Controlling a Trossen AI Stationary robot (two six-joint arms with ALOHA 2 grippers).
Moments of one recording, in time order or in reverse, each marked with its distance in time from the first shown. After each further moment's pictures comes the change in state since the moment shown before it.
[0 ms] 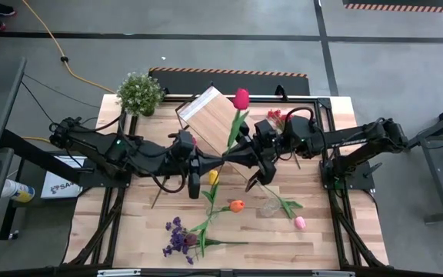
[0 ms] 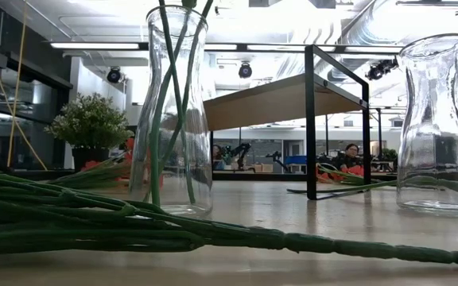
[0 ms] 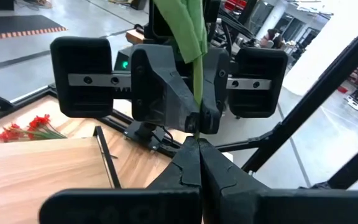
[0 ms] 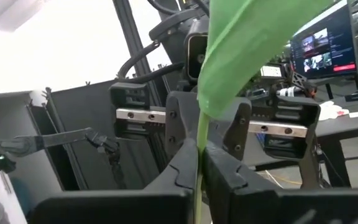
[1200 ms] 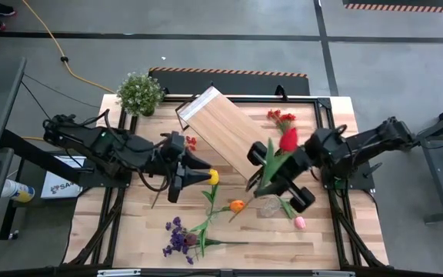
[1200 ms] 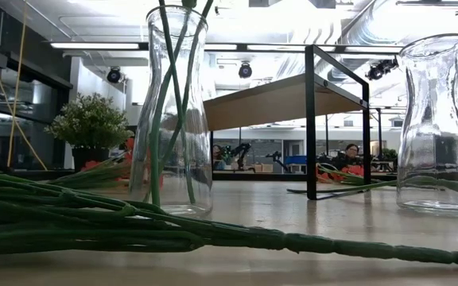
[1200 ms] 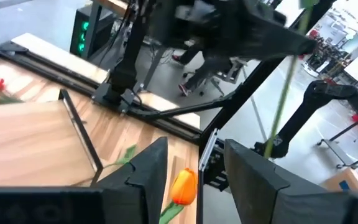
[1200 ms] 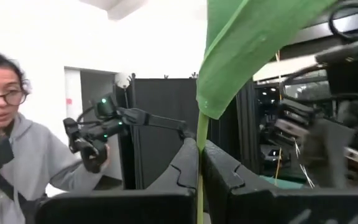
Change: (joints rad) left arm -0.002 -0.081 -0.002 -0.151 0.200 -0.064; right arm 0.207 -0.094 0.000 0.014 -0.138 -0.186
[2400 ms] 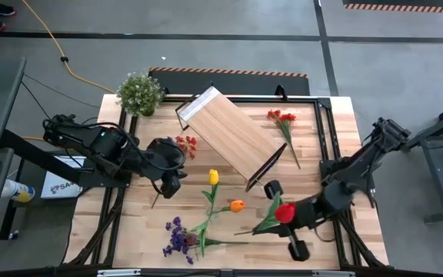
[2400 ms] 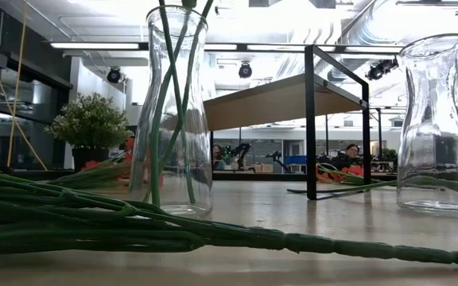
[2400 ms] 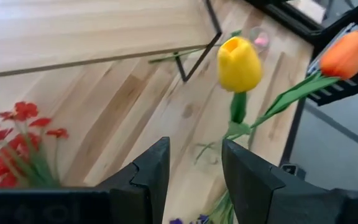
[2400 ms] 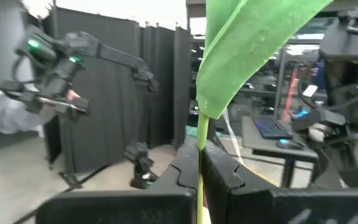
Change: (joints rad) left arm 0.000 -0.002 0.001 -0.641 -0.008 -0.265; right arm 0.419 0.067 0.000 -0.192 0.718 -0.289
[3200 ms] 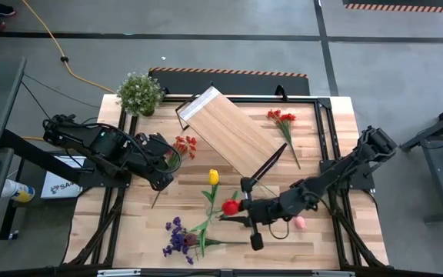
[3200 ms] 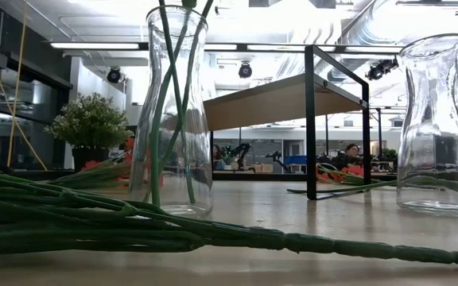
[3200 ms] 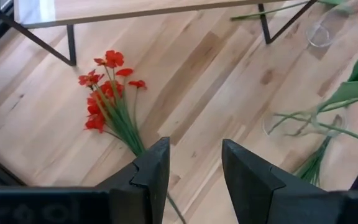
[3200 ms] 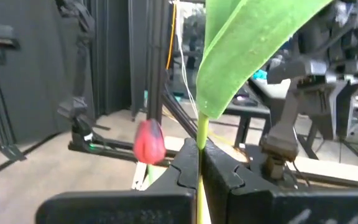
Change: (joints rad) left arm 0.000 0.000 0.000 -0.324 -0.056 -0.139; right arm -0.150 0.207 0.000 0.052 0.042 0.017
